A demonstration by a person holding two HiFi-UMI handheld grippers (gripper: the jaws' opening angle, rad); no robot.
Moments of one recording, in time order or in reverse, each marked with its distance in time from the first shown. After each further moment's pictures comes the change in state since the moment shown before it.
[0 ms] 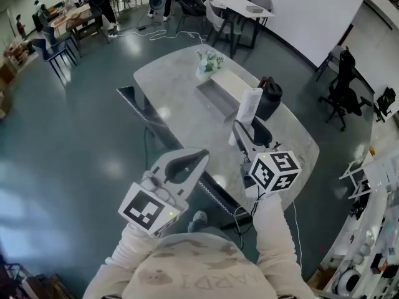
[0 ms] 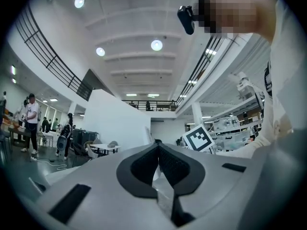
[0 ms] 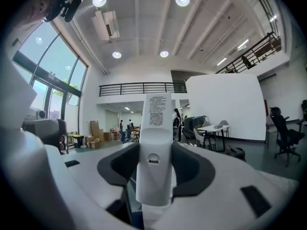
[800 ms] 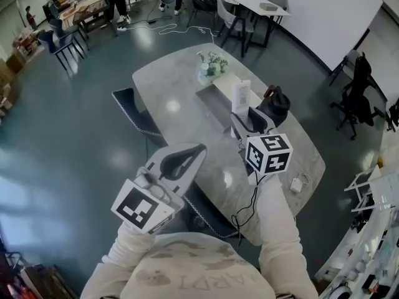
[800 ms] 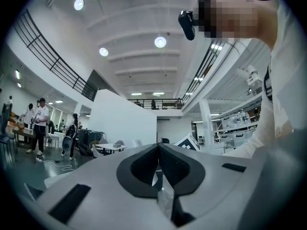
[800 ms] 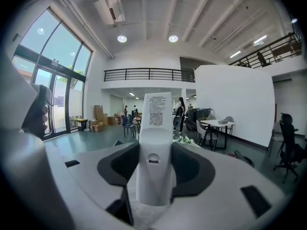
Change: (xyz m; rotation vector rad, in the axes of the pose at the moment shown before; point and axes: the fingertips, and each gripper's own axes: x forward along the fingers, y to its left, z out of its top) left arm 0.093 0.057 0.000 0.056 -0.002 0.068; right arm 0.111 -0.098 -0.025 -0.101 0.163 0.060
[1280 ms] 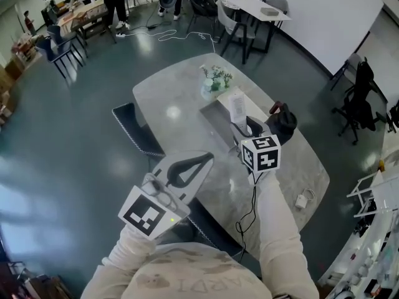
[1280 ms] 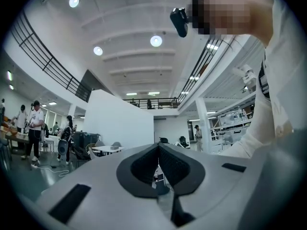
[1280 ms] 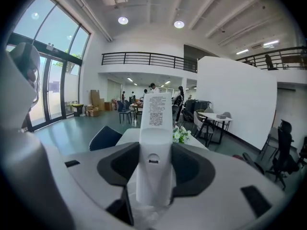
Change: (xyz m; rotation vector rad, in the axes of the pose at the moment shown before) left arm 0.039 0.060 -0.006 0.003 0.020 -0.054; right arm 0.098 -0.041 -0.036 -0.073 0.168 -0.046
